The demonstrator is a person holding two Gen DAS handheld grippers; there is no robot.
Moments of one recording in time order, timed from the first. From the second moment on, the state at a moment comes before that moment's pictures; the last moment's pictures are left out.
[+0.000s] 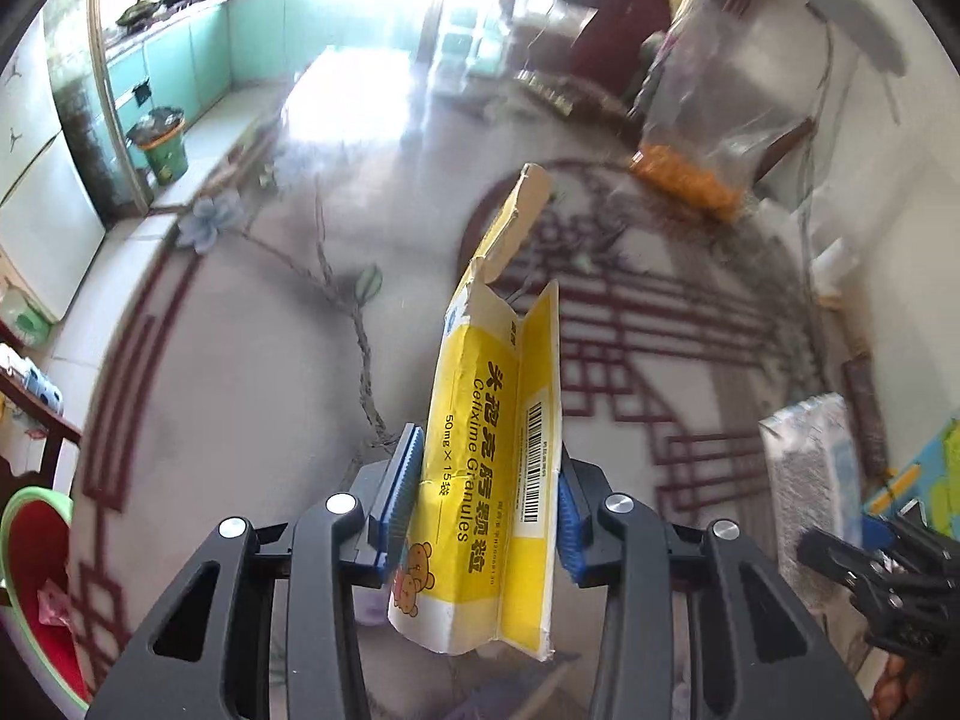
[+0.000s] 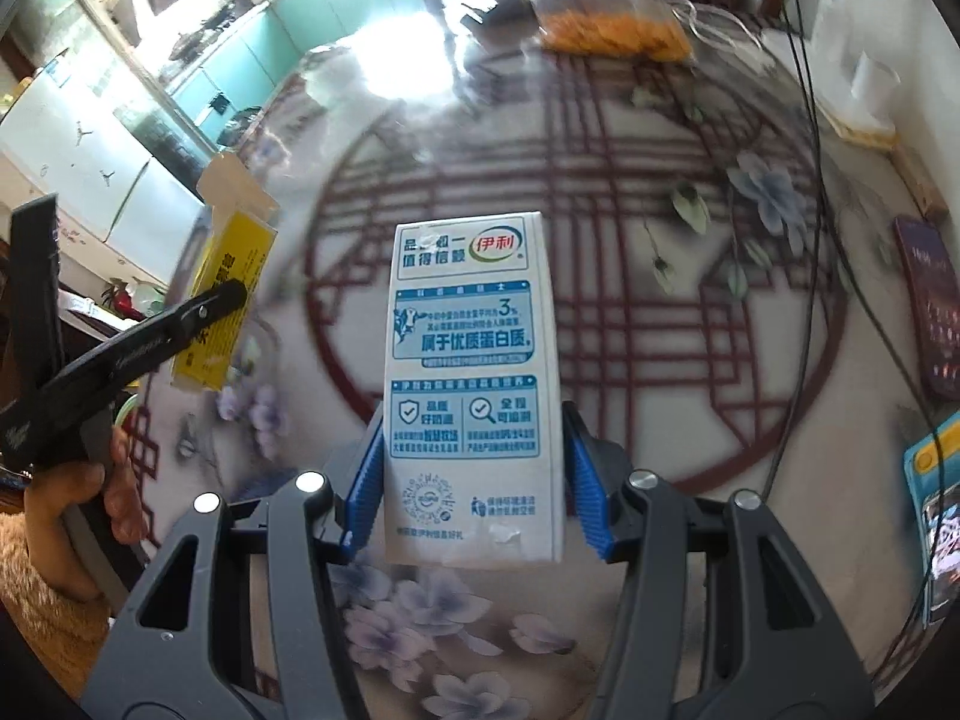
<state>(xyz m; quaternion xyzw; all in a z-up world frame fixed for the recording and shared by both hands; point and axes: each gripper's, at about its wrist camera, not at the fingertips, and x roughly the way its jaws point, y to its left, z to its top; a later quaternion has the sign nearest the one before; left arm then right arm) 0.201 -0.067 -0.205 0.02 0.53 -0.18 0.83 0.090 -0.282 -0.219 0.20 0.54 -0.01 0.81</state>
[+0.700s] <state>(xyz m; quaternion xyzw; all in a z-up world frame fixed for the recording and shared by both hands) 0.147 0.103 -0.130 -0.06 0.48 -0.14 0.87 0.116 -0.121 -0.145 0.12 0.50 0.08 0.85</state>
